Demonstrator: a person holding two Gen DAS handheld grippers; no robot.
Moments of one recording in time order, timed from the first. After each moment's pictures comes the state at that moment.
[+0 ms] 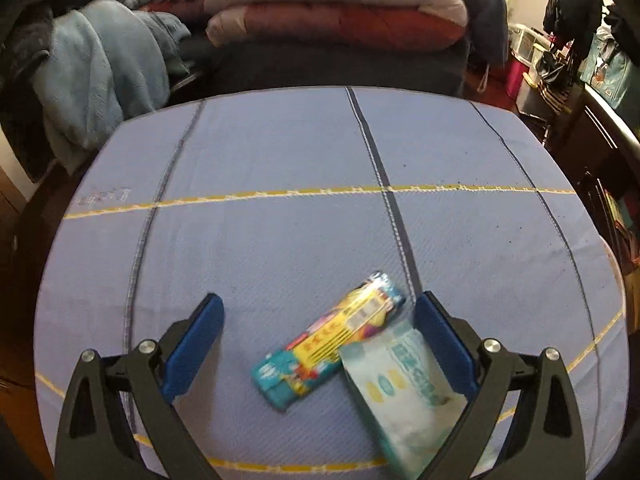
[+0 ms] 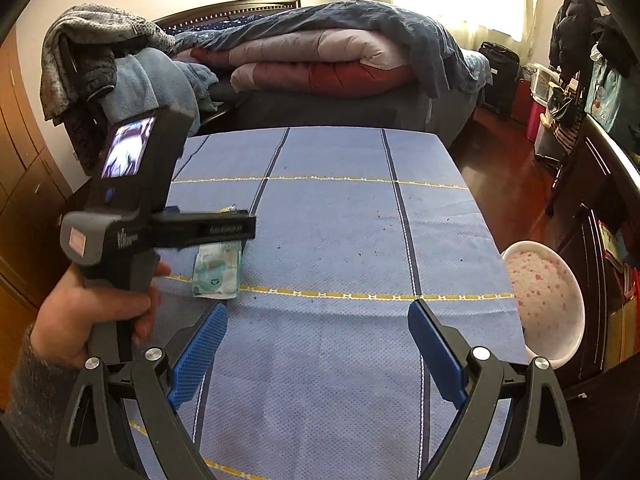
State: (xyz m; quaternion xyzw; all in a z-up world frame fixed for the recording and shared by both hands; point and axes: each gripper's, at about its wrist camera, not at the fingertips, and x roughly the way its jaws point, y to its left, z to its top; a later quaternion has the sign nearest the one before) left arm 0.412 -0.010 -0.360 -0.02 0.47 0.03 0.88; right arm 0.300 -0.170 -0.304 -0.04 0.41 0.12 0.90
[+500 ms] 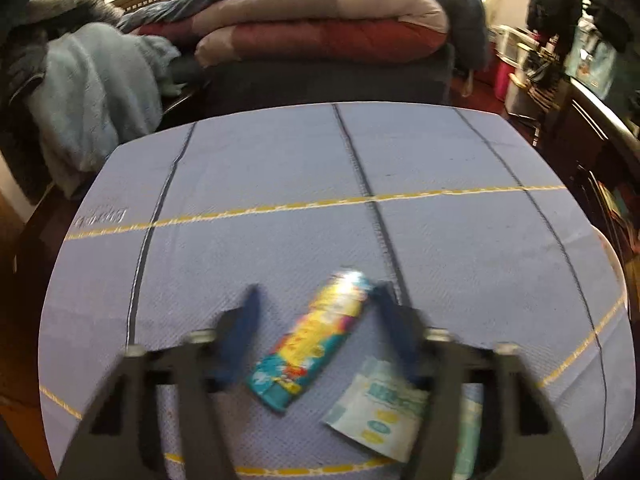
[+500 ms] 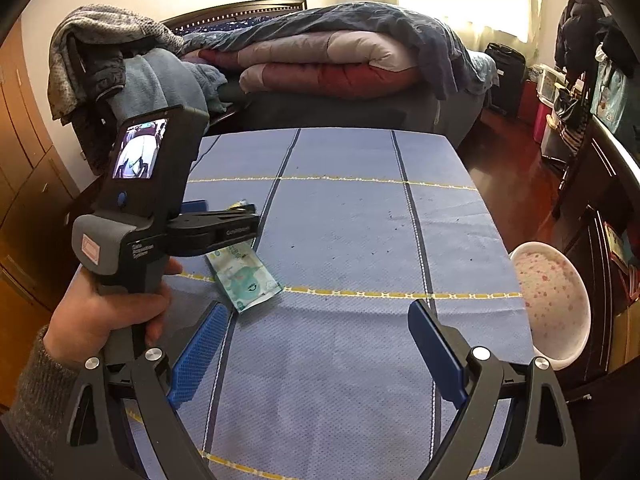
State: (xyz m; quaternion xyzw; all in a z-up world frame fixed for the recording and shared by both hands) left arm 0.405 -0.021 -0.355 0.00 0.45 0.01 0.89; right arm 0.296 -0.164 -0.303 -0.03 0.41 0.13 0.90
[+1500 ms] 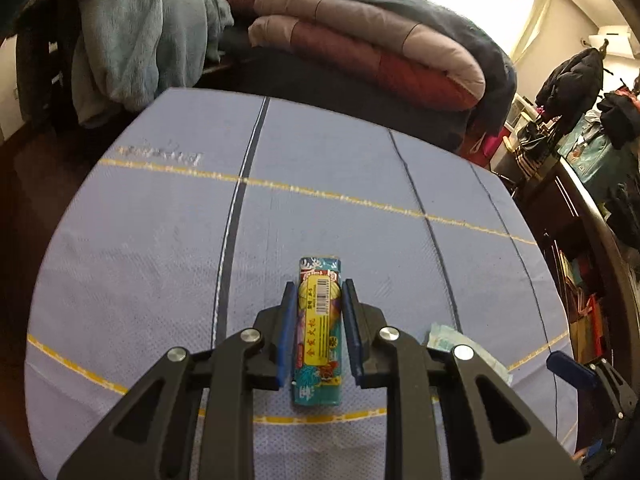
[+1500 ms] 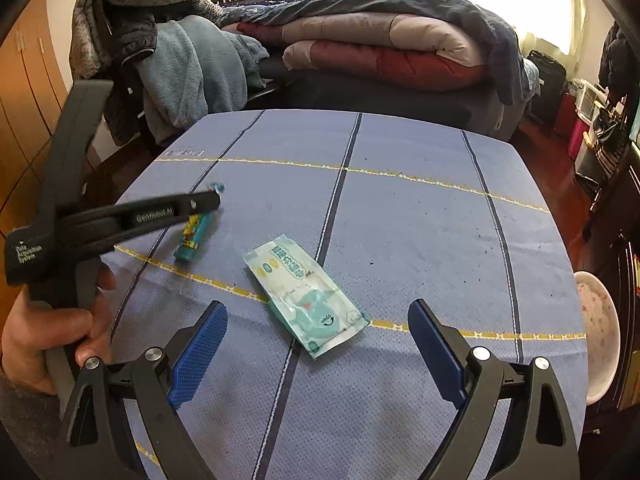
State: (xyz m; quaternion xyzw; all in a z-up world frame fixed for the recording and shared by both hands) left arm 0.365 0.078 -0.352 -0.16 0.43 -0.01 0.89; right arm 0.326 -0.098 -0.331 -0.07 0.43 0.19 0.88
